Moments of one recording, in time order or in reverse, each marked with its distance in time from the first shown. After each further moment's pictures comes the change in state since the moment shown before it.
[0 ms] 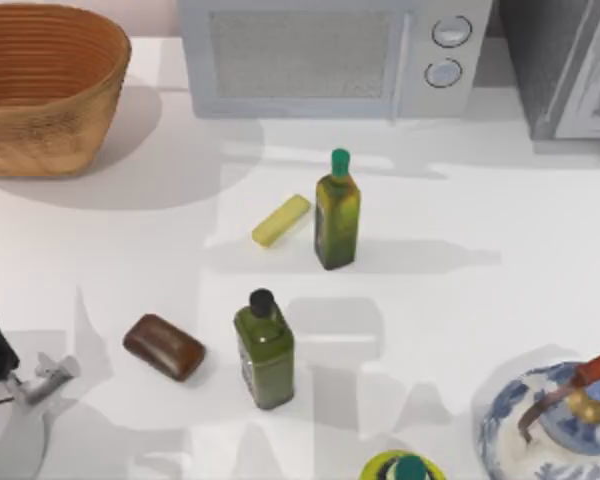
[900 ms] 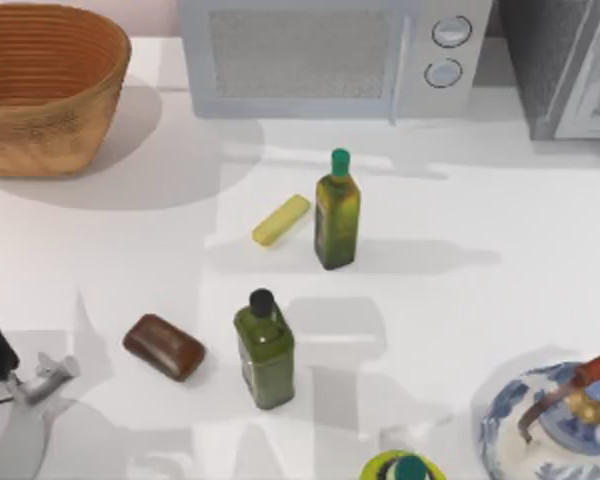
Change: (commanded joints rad) left arm 0.000 0.000 0.000 0.000 0.000 0.000; right arm 0.064 -0.044 0.242 -0.258 0.069 -0.003
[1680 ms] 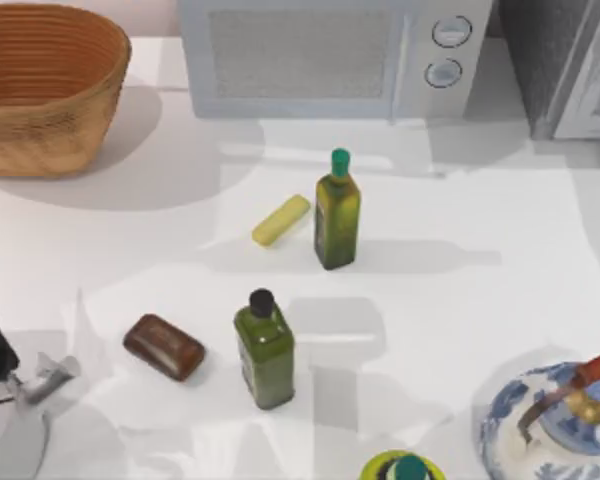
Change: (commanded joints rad) left arm 0.000 0.000 0.000 0.000 0.000 0.000; right arm 1.080 -0.016 0.009 -0.045 1.078 -0.004
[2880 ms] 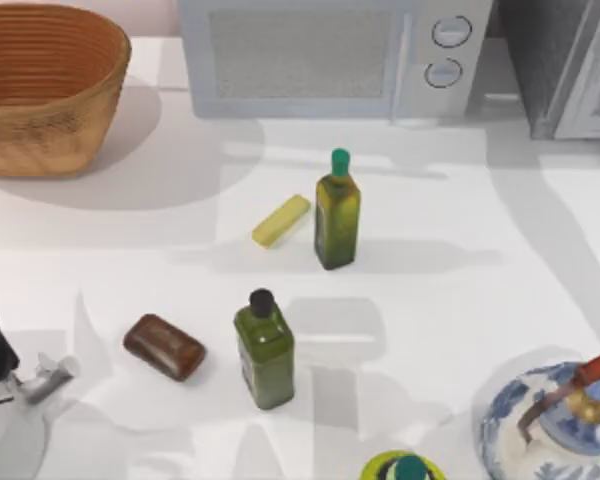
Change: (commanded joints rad) left arm 0.000 0.000 0.000 0.000 0.000 0.000; right arm 0.252 0.063 0.052 0.025 0.299 -0.005
